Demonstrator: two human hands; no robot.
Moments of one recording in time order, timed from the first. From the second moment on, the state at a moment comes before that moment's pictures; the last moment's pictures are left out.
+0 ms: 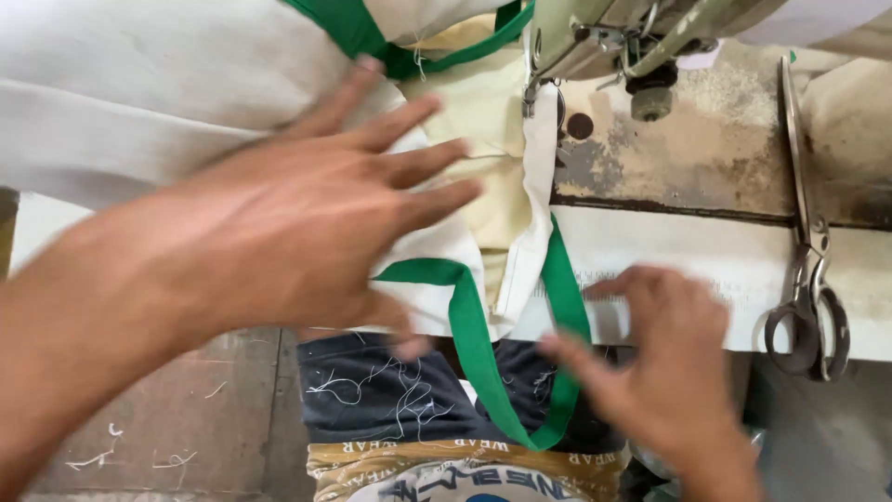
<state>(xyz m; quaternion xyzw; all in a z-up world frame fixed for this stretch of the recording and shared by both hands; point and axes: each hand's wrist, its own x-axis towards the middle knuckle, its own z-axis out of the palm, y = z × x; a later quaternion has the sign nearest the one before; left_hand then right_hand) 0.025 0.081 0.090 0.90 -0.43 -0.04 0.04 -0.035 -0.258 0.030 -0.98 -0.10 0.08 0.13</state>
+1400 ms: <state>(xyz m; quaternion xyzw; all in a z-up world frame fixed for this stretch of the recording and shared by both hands) 0.033 0.002 0.054 0.98 -0.19 -0.01 -0.05 -0.044 -0.215 0.030 -0.93 -0.33 -0.18 -0.07</state>
